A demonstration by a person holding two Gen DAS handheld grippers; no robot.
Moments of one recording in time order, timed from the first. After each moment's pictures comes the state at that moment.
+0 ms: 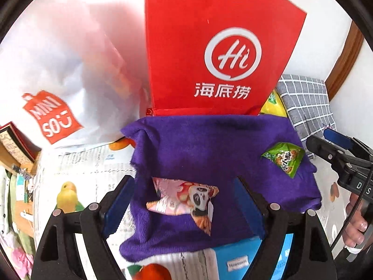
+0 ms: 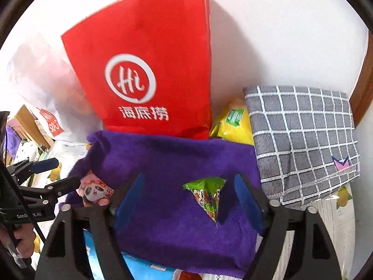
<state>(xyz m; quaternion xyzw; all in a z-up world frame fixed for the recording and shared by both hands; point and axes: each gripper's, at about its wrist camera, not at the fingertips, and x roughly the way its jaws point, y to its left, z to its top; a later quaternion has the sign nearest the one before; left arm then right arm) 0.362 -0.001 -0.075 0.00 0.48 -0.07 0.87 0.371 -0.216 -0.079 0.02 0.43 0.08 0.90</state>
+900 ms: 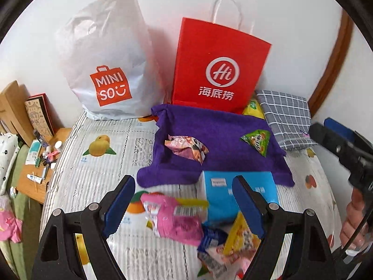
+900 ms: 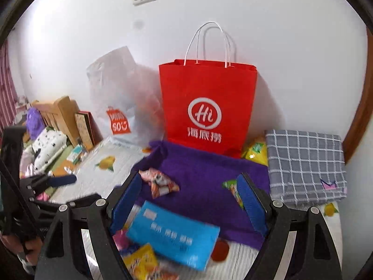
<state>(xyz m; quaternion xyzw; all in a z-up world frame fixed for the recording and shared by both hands) 0.201 0.033 -0.033 -0.05 0.42 -0.05 0.90 0.222 -0.166 0.008 -0.03 0.34 0.15 0.93</state>
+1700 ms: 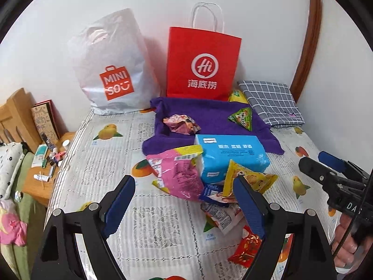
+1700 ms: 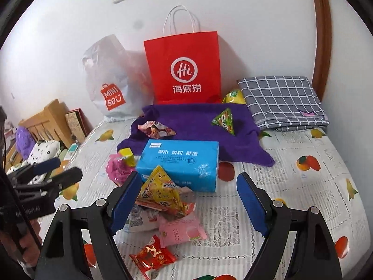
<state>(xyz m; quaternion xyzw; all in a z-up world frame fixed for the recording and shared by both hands) 0.102 0.041 -0.042 -0.02 0.38 -0.07 0.92 0.102 -0.177 -0.043 0.04 0.37 0.06 0.93</state>
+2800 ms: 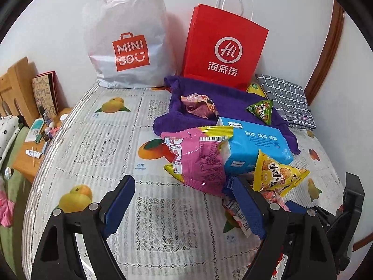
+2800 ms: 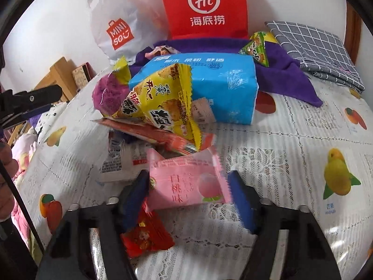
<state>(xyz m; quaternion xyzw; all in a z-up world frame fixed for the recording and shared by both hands) 0.124 0.066 -0.097 -0.07 0.41 -0.05 0.91 0.108 -0.163 -0.171 0.04 0.46 0.14 0.88</state>
